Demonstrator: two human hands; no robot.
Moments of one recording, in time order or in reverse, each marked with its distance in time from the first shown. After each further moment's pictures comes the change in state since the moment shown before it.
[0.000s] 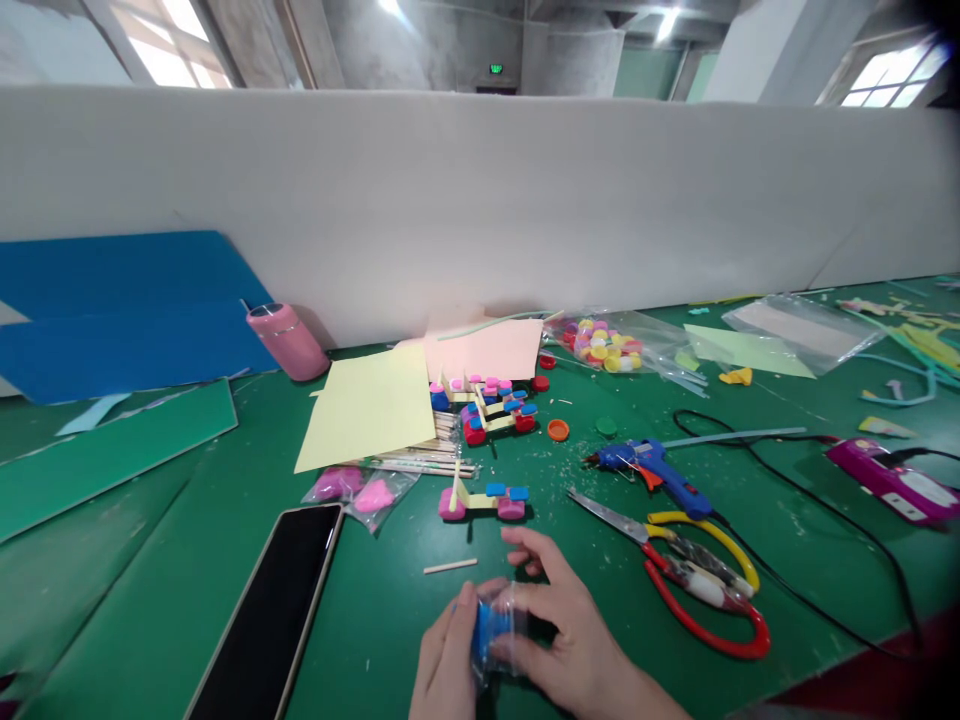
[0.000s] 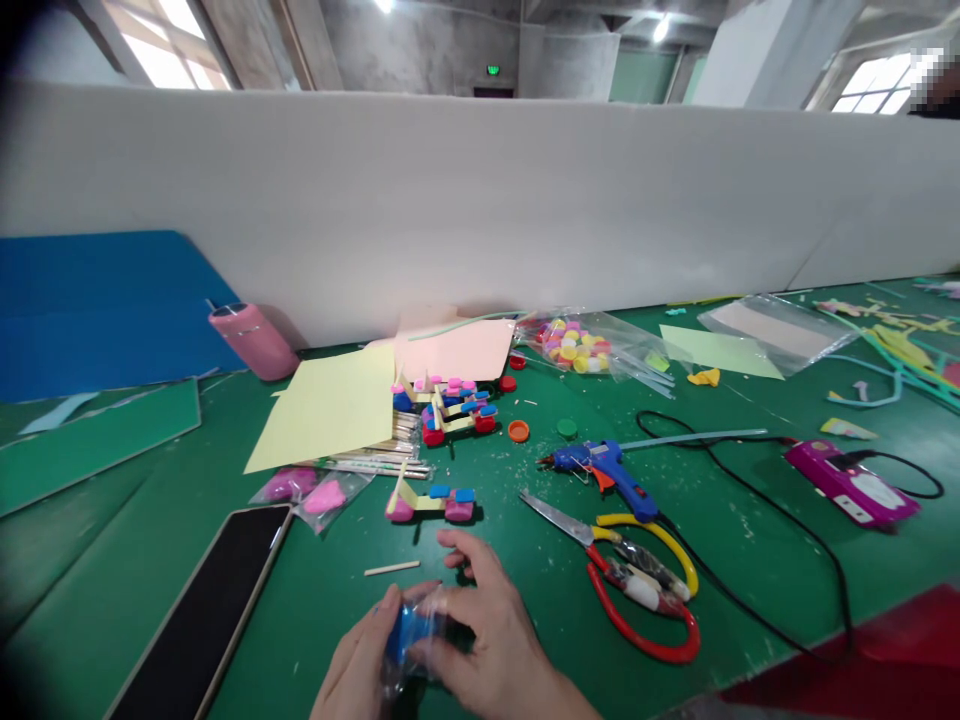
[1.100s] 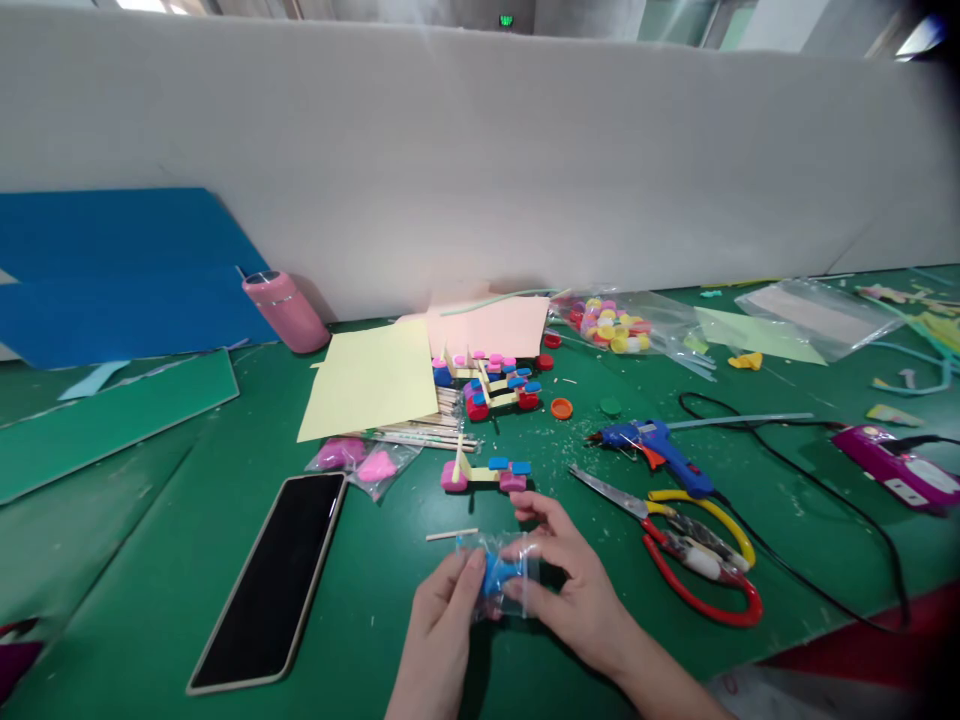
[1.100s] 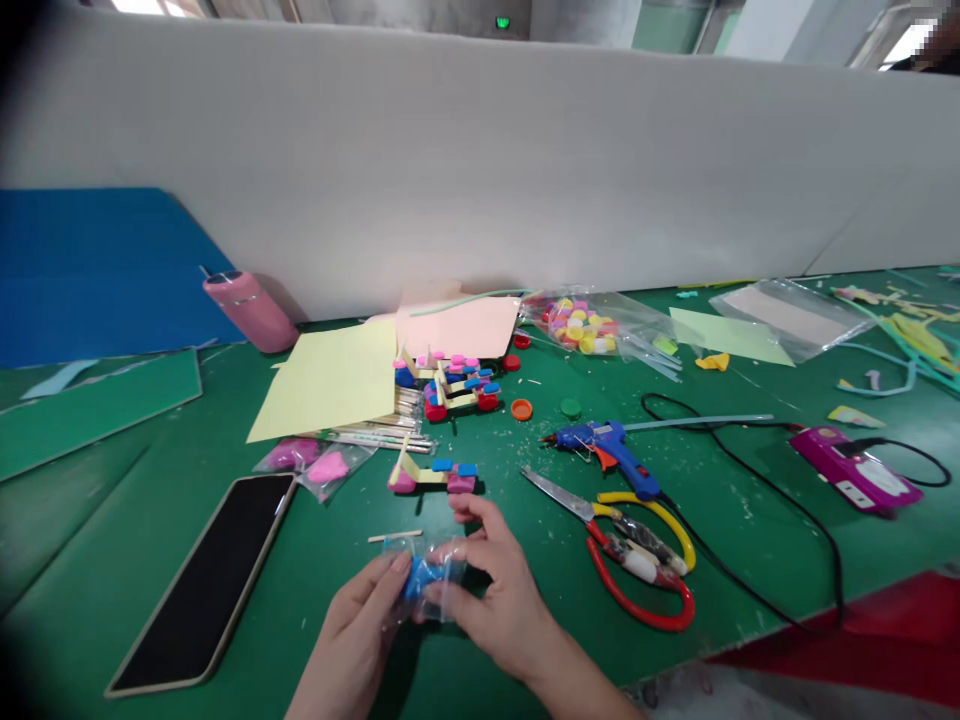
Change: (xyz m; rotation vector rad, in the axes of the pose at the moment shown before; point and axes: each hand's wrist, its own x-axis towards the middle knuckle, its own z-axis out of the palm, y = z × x) left_hand 0.005 0.002 -0.007 -0.076 -0.263 0.062; right_hand 0.001 0.004 -0.006 0.210 0.115 -0.003
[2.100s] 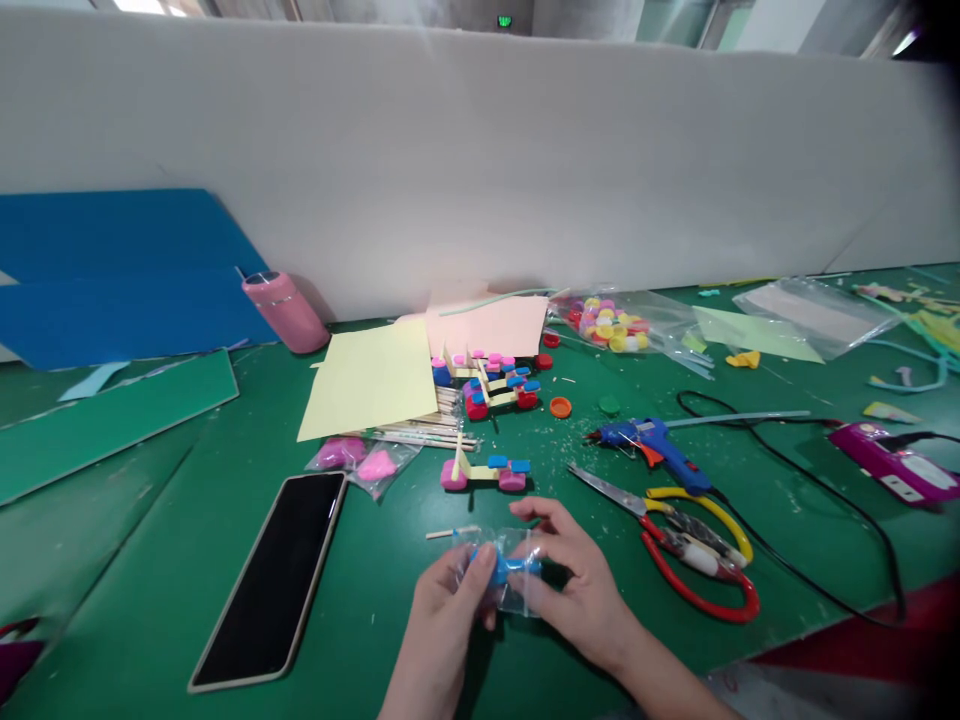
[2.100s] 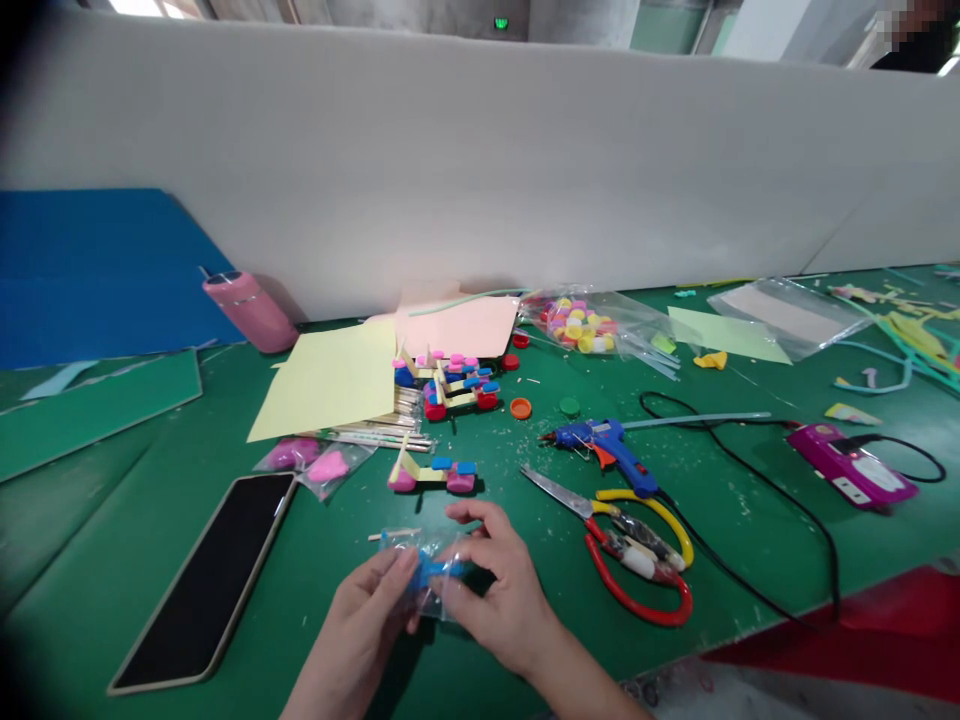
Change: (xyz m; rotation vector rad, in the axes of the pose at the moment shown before) left_hand 0.001 0.005 0.008 0.022 -0.005 -0.031; right_hand 0.000 -0.007 -0.002 -0.034 0.017 0.004
